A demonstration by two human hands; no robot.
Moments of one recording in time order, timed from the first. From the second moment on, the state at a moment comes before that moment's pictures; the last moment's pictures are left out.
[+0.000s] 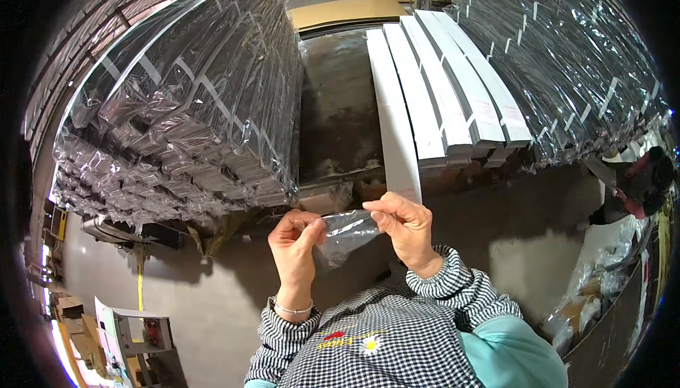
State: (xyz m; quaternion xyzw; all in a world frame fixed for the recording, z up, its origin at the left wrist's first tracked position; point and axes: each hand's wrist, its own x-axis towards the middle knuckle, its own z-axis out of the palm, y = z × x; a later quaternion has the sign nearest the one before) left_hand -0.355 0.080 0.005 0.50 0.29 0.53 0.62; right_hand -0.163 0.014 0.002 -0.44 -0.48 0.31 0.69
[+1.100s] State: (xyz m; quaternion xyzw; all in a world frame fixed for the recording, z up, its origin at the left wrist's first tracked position) left_hand -0.227 0.183 -0.250 0.72 0.35 0.05 0.60; right_hand -0.016 0.030 -0.223 -0.73 -0.46 0.13 0.49
